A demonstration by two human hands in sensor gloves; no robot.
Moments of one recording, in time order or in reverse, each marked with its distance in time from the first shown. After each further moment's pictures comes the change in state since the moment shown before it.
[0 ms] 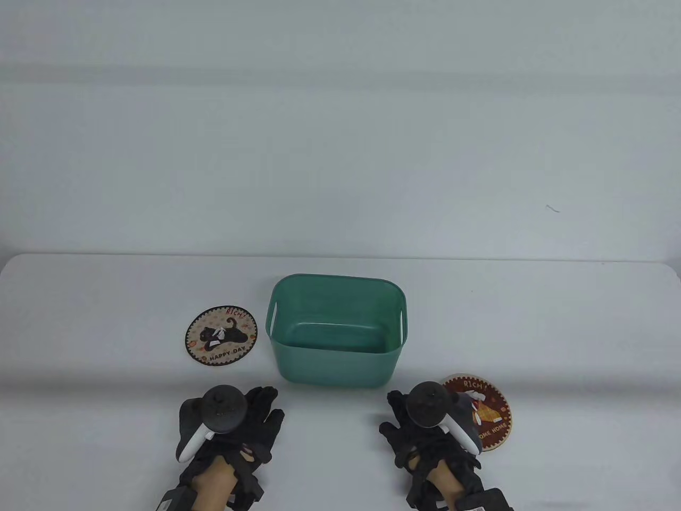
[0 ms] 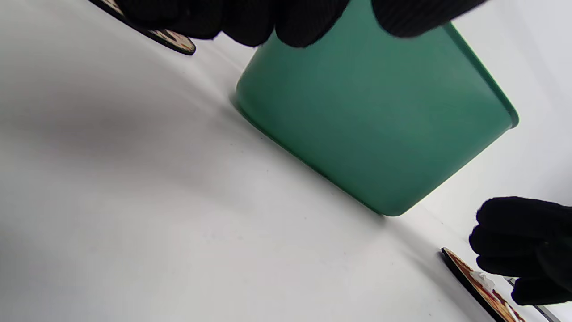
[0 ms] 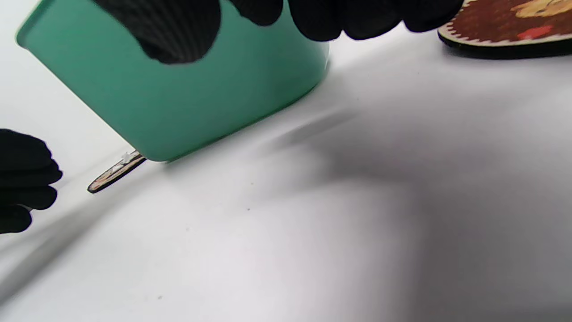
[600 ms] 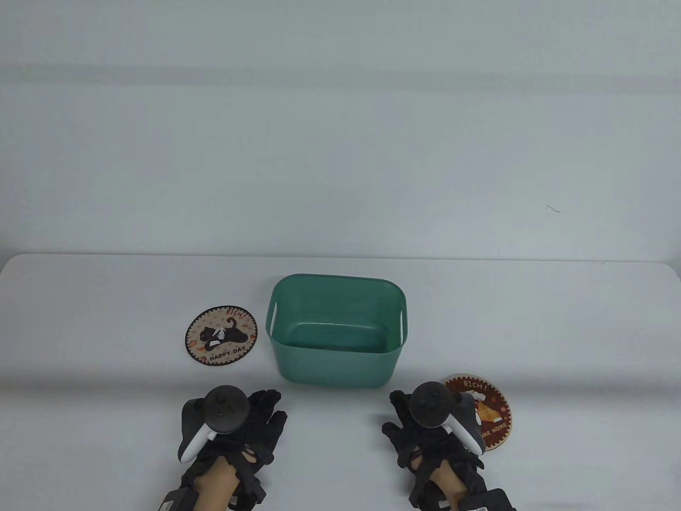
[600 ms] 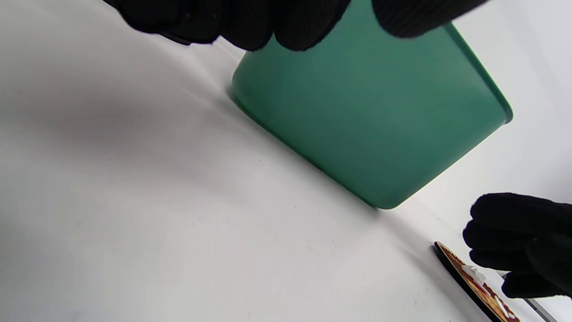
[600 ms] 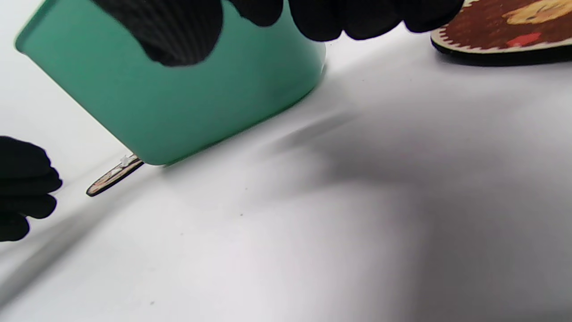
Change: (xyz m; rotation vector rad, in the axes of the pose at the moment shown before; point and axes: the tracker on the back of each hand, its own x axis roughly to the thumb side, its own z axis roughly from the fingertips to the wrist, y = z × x) left_hand 0.000 -0.004 0.000 -0.028 0.005 0.020; right_hand -0.003 -0.002 0.001 -0.009 -0.001 -0.003
